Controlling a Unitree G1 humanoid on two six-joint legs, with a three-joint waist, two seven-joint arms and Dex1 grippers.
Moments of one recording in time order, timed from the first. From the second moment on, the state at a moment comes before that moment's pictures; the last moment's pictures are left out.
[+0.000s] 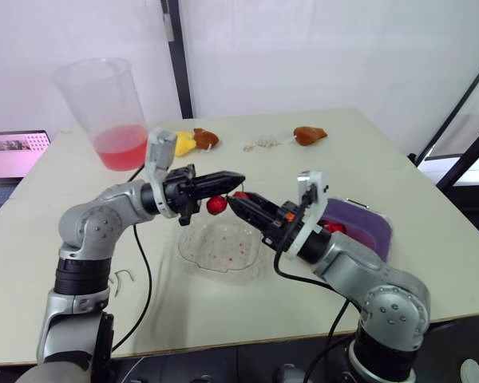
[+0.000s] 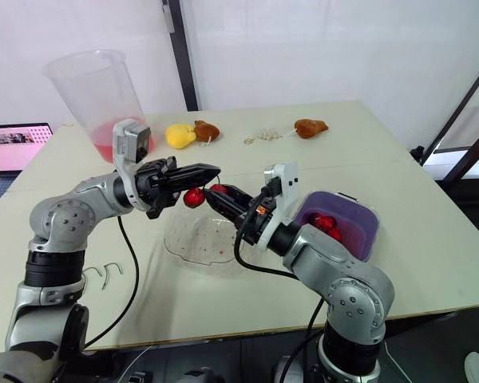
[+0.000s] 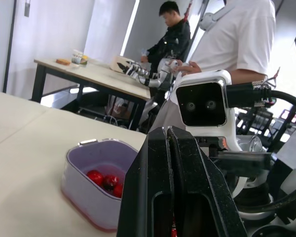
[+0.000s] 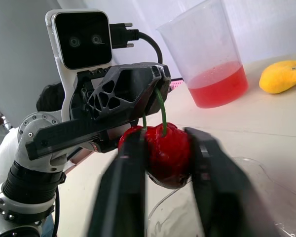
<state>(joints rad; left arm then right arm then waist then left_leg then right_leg) -0.76 0.47 0.13 -0.06 -0.91 0.86 -1.08 -0.45 -0.01 -0.17 -0.72 0.87 1.15 0.24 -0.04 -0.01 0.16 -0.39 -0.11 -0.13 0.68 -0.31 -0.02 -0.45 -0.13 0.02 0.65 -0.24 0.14</state>
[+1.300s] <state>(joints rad) -0.76 0.48 0.11 -0.01 -0.88 0.79 -1.11 -0.30 -0.87 -0.35 -0.60 1.16 1.11 0.24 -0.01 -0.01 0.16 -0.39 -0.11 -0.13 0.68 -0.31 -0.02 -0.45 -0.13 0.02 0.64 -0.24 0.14</state>
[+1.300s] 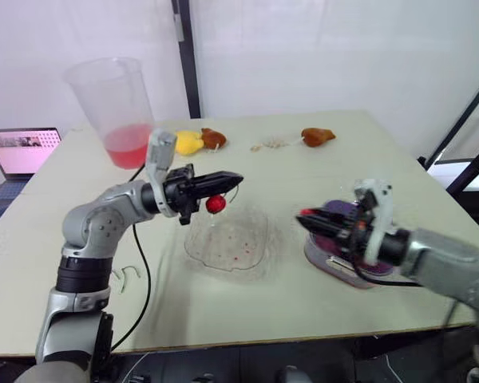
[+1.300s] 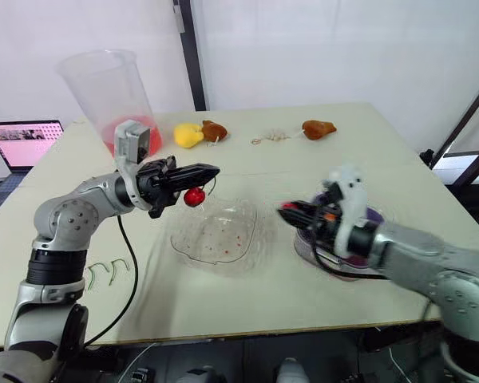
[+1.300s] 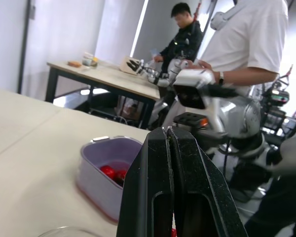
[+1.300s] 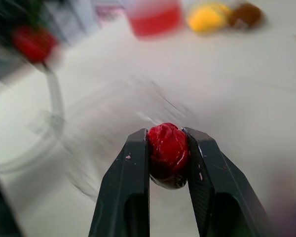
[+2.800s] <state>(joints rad) -0.72 0.38 0.13 -0.09 -0.95 0.80 -0.92 -0.57 -0.42 -0.03 -0.48 1.23 0.95 0.17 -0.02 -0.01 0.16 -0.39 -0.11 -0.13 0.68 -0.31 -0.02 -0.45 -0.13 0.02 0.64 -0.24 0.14</state>
